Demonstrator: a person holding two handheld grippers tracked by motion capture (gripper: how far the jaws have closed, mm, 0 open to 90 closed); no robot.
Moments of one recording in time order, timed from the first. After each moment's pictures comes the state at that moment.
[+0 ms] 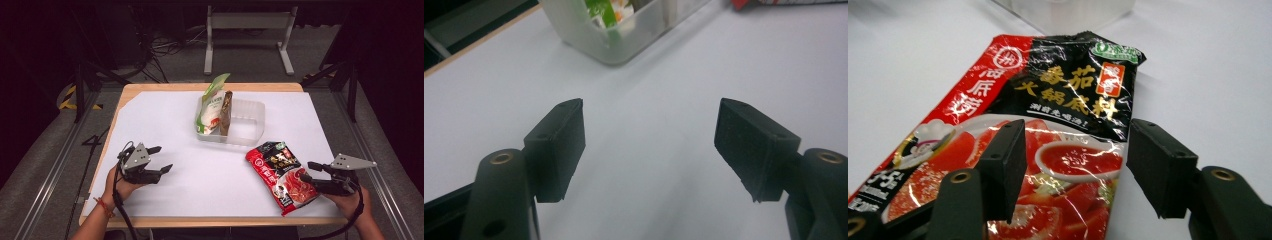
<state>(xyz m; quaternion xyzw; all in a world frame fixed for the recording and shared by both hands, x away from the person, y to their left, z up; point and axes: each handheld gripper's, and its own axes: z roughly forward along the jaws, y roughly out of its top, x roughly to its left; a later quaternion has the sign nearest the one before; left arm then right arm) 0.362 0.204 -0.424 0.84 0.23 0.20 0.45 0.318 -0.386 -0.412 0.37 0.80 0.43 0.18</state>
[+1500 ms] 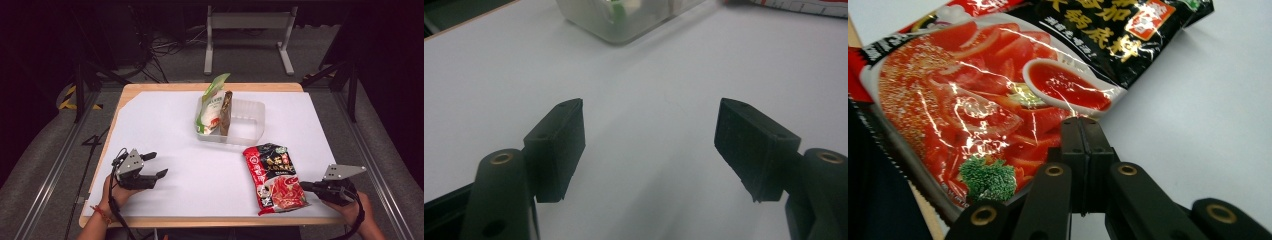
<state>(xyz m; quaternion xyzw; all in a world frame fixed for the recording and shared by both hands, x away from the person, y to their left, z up) 0.359 0.212 -0.439 0.83 0.25 0.18 0.47 0.305 -0.379 -0.423 0.32 0.86 0.37 0.12</state>
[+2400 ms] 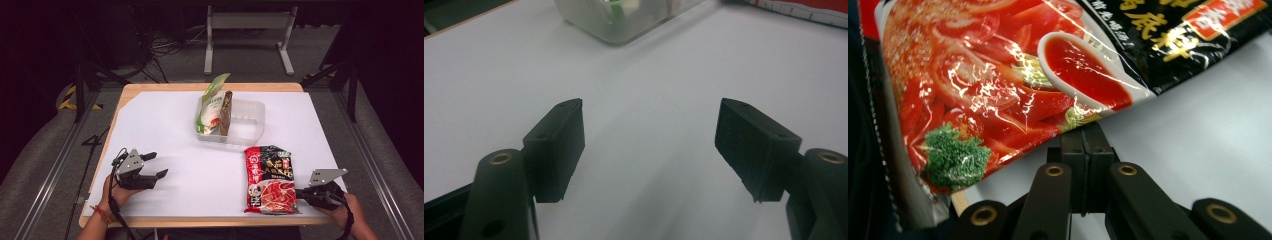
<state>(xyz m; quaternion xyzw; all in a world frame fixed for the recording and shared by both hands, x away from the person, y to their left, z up) 0.359 0.213 -0.439 0.83 0.25 0.18 0.47 0.301 -0.347 -0.429 0.28 0.90 0.33 0.09</state>
